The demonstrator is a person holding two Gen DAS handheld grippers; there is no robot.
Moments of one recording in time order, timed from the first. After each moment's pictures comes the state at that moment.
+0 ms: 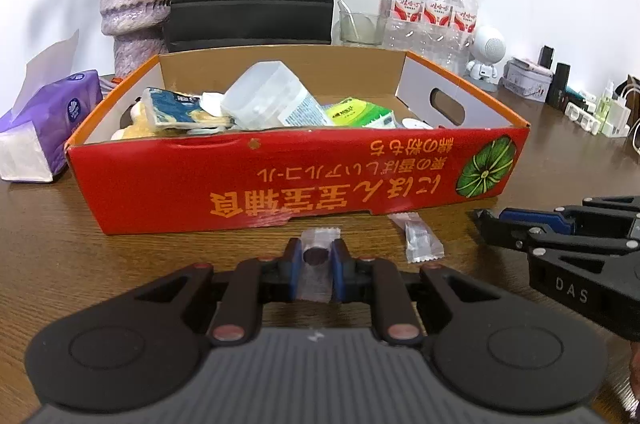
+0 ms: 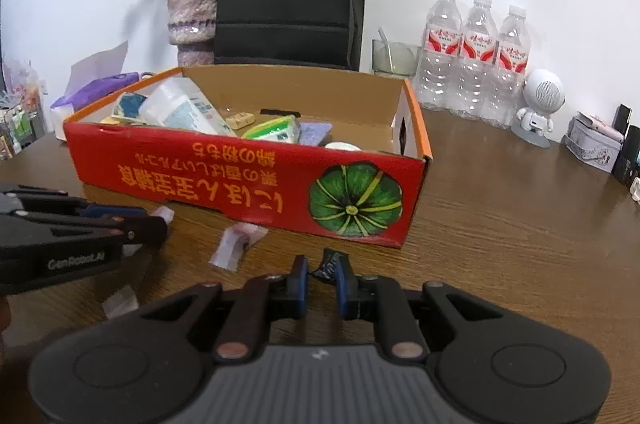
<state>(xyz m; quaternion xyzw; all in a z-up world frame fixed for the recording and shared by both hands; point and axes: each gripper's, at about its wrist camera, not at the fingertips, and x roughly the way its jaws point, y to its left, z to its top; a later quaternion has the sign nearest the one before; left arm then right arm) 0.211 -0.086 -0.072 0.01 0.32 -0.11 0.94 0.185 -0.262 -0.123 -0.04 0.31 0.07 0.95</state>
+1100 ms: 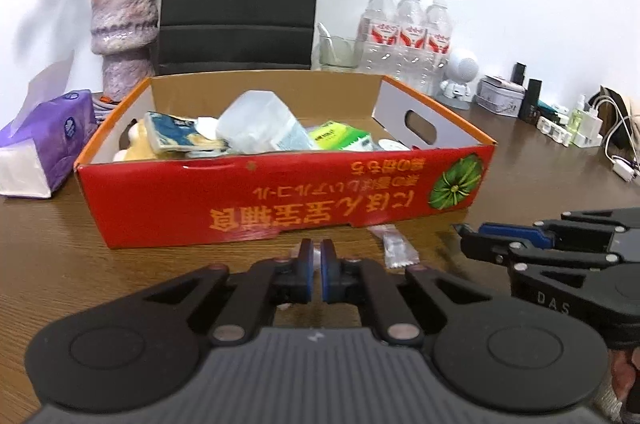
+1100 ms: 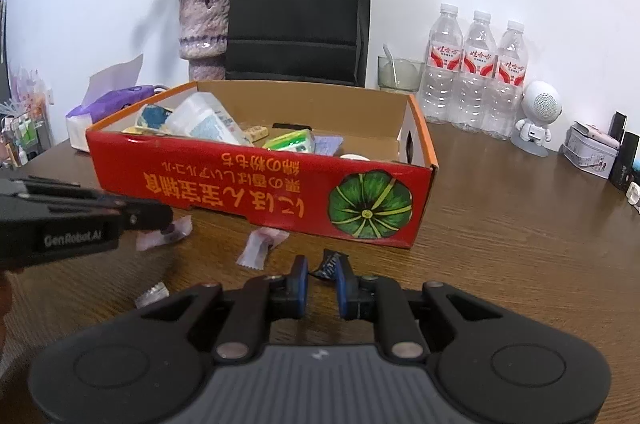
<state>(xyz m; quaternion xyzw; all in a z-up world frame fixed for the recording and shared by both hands) 0.194 -0.077 -0.060 0.01 0.29 -0.15 0.95 0.163 -0.255 -0.115 -0.04 0.29 0.07 0.95</state>
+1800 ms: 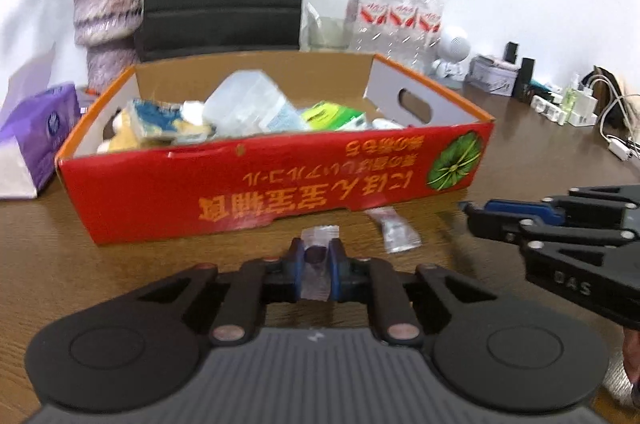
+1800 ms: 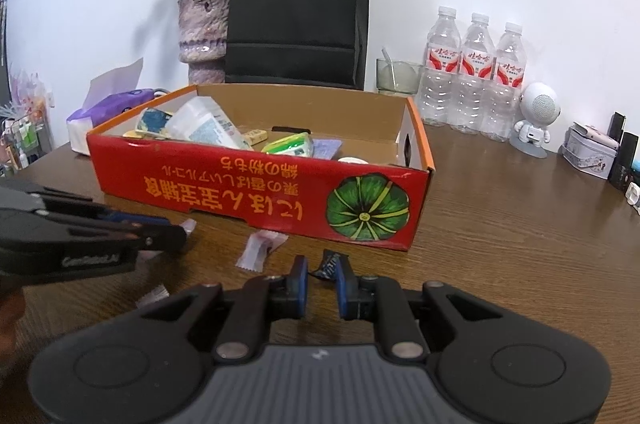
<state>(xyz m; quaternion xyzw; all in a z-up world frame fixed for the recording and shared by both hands) 0.197 -0.080 -0.066 0.02 0.30 -0.17 0.94 0.161 -0.257 -0.113 -0.03 0.28 0.07 0.96</state>
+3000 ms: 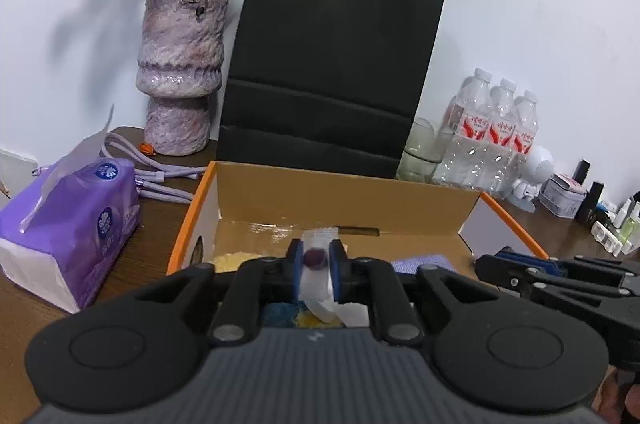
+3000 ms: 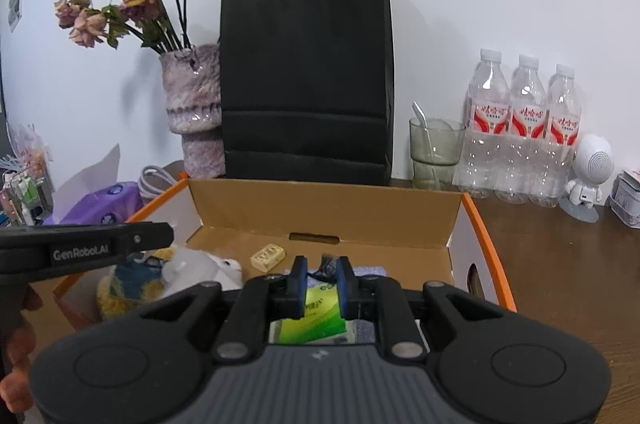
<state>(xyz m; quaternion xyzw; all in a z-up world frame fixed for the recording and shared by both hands) 0.316 -0.013 -0.018 -0.08 0.25 -0.09 0.96 0.294 -0.219 -0.066 0.01 0.25 0.09 0.96</state>
